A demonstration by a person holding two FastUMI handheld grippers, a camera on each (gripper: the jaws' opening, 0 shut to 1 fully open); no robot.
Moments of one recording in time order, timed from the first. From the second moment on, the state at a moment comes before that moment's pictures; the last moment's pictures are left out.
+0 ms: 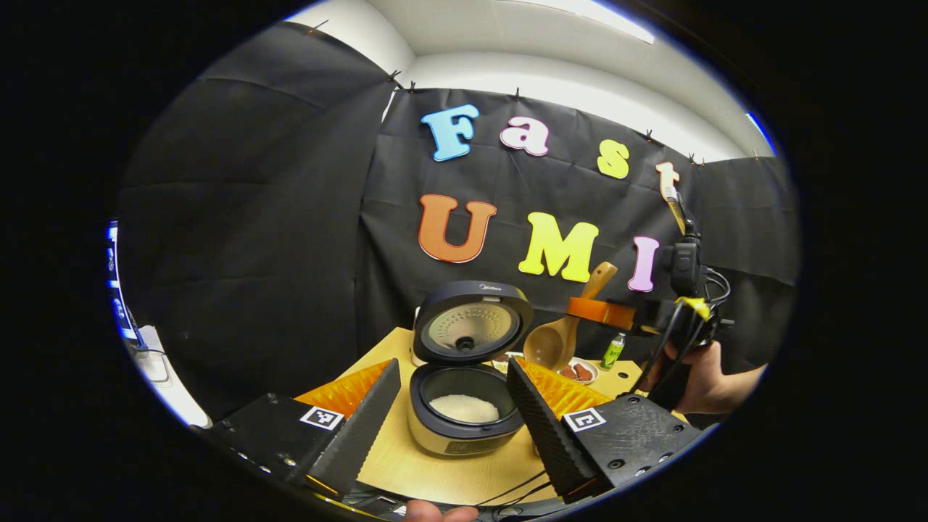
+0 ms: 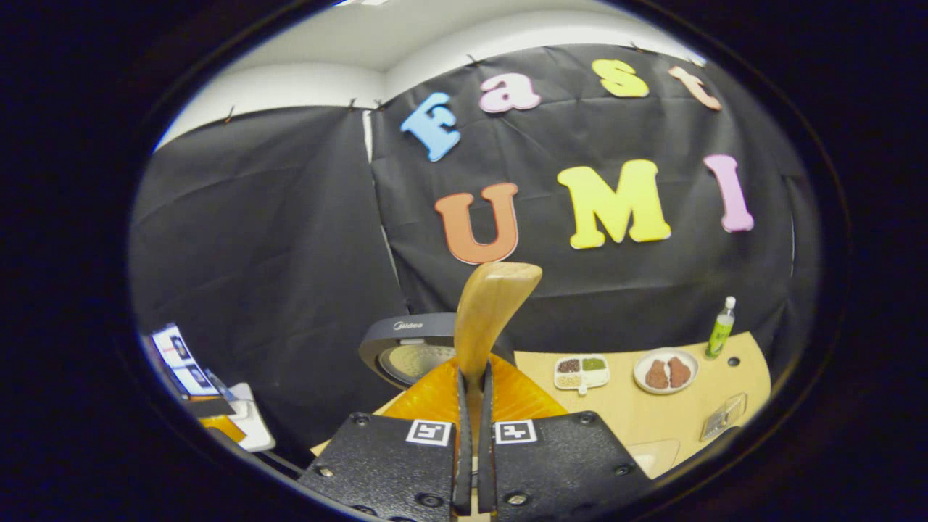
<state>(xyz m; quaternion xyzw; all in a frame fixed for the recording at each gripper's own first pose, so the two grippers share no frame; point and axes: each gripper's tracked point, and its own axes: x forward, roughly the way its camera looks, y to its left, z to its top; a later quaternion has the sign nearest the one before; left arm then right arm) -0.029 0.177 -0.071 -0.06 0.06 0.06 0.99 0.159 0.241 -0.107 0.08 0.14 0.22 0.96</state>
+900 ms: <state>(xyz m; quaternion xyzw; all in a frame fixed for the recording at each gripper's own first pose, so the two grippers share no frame) 0.072 0.047 -0.033 -0.04 0.05 0.00 1.00 0.170 -0.138 -0.093 0.19 0.11 -0.02 0.97</state>
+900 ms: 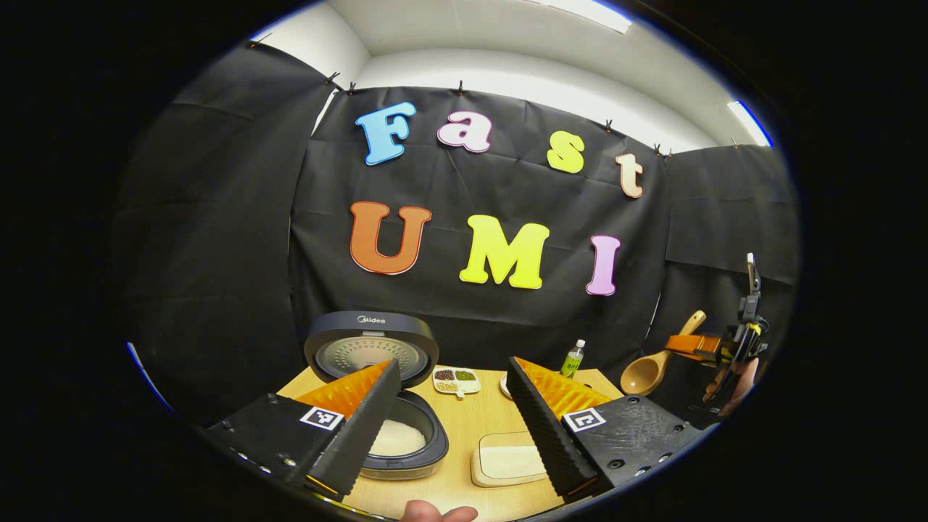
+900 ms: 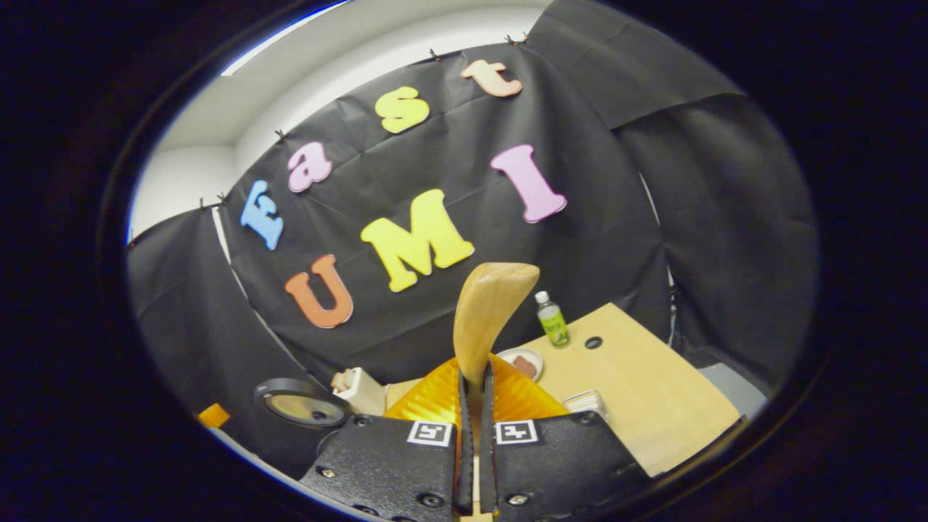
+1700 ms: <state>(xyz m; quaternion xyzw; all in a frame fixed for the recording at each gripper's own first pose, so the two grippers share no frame) 0.106 0.052 -0.055 0.01 0.10 0.11 0.99 0.278 -0.219 -0.277 0.12 0.21 -0.05 0.97</state>
